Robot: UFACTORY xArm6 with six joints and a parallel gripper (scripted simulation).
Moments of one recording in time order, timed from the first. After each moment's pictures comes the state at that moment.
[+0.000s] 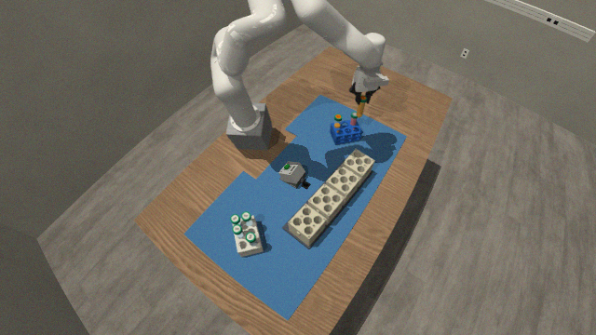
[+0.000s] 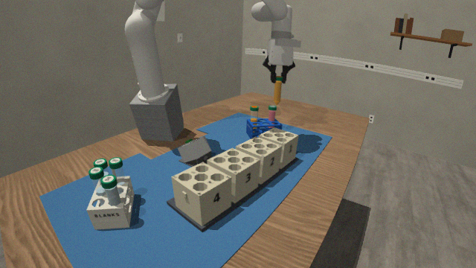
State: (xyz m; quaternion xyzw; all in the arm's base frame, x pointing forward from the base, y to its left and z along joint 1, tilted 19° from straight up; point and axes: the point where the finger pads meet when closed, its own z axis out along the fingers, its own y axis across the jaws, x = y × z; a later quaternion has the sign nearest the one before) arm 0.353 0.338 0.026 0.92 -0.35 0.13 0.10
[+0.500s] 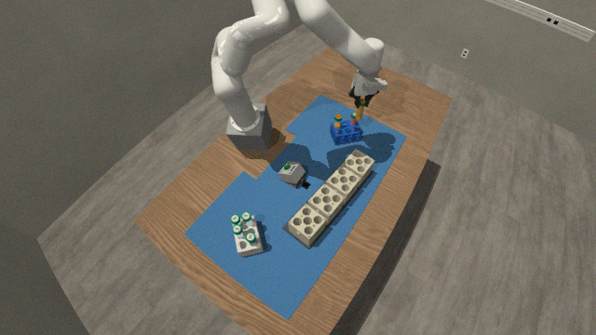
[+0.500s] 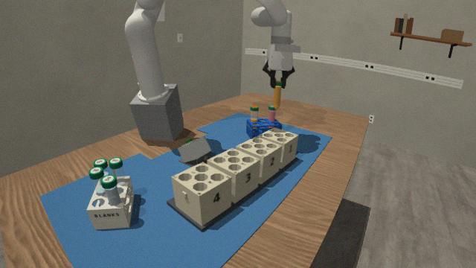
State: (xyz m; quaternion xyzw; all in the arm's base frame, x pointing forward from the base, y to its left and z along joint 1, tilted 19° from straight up) arm 0.357 0.332 0.007 0.92 -0.35 0.13 0.10
